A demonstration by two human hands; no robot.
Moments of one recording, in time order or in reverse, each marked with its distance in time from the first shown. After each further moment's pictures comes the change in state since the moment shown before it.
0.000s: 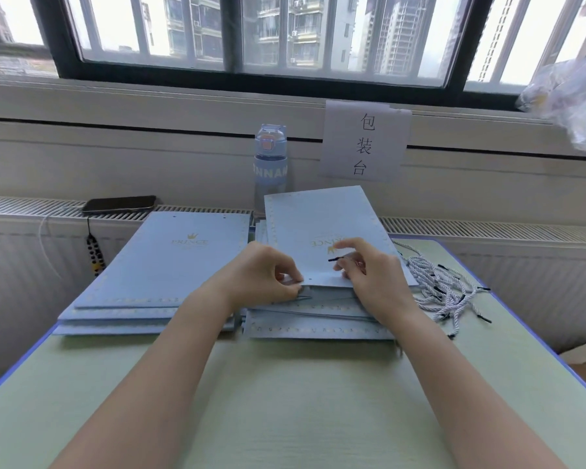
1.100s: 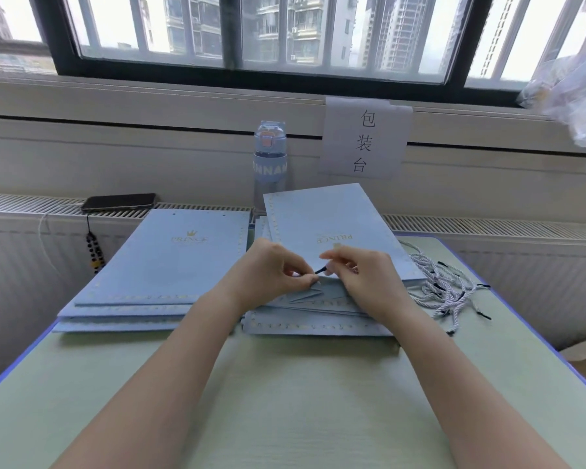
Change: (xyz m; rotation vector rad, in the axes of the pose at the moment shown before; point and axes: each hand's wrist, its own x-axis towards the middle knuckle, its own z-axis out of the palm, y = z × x) left_hand 0.001 0.004 0.009 0.007 0.130 0.206; right_hand -0.003 -0.013 0.000 0.048 -0.111 -0.002
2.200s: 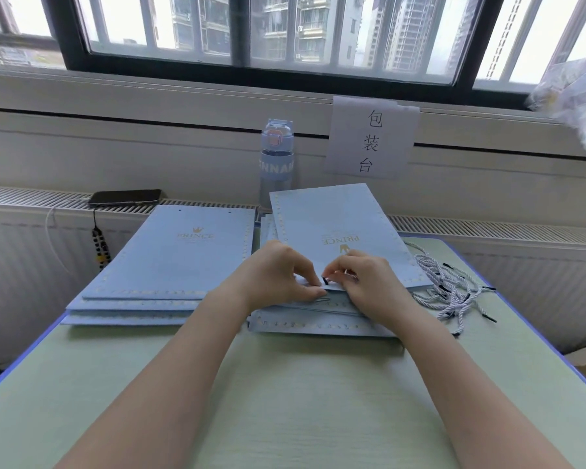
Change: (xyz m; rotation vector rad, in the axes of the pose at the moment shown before) left_hand 0.000 0.004 0.000 0.017 -0.114 -0.068; right_hand 0.003 0.010 0.005 -0.145 -0.125 -0.078
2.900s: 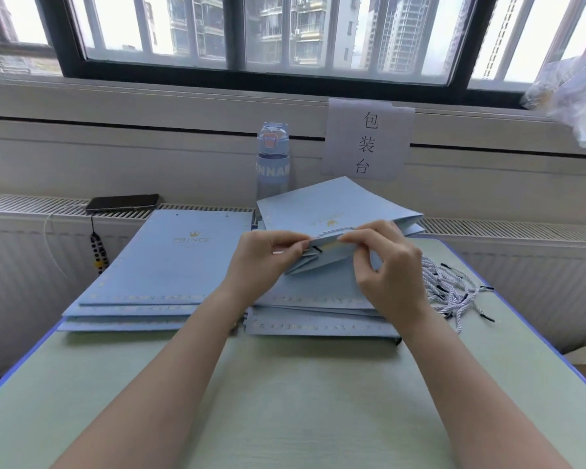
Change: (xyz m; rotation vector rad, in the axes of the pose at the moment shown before) left_hand 0.005 -0.001 0.000 -0.317 0.383 -0.141; right_hand -0.002 -0.009 -0.014 -0.043 0.625 -0.333
